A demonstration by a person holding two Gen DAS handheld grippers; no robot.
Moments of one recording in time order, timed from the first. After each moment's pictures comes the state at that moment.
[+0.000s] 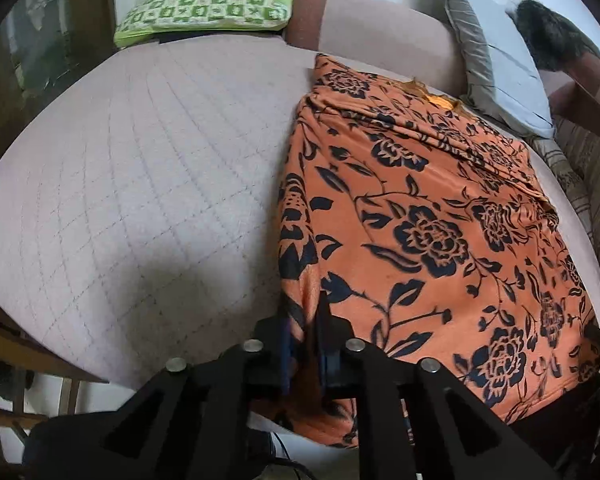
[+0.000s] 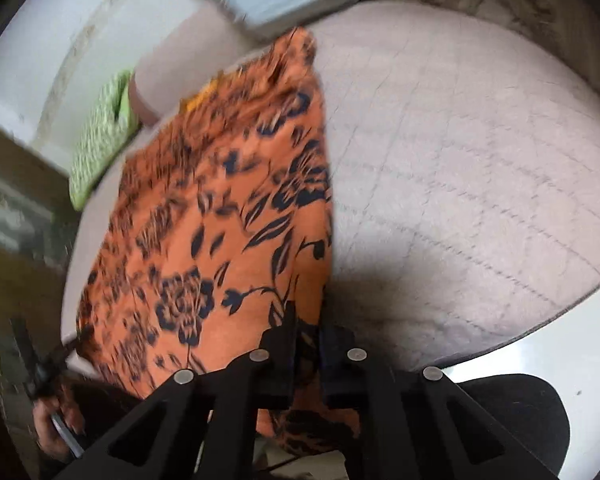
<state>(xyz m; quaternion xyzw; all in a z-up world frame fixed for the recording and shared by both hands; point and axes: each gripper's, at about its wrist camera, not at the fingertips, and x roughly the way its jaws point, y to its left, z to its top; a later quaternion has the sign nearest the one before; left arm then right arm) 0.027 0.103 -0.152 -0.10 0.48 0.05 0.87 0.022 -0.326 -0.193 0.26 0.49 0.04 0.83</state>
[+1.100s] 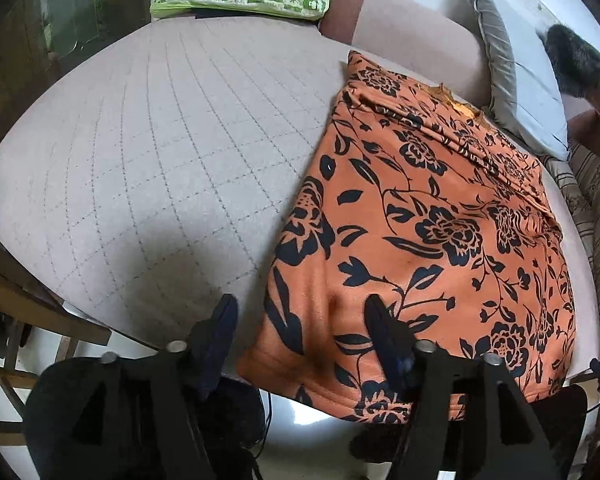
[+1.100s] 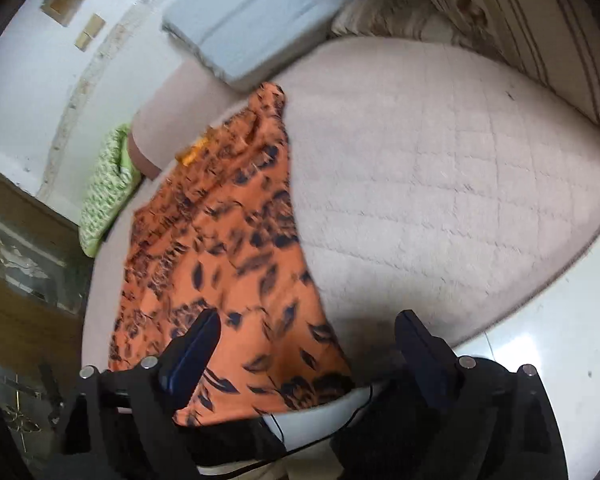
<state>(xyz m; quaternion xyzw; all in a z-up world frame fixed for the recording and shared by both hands) 0.008 0.130 -0.143 -0.15 0.49 0.07 0.85 -0.005 -0.354 -0.154 0.29 0.46 0.05 0.84</state>
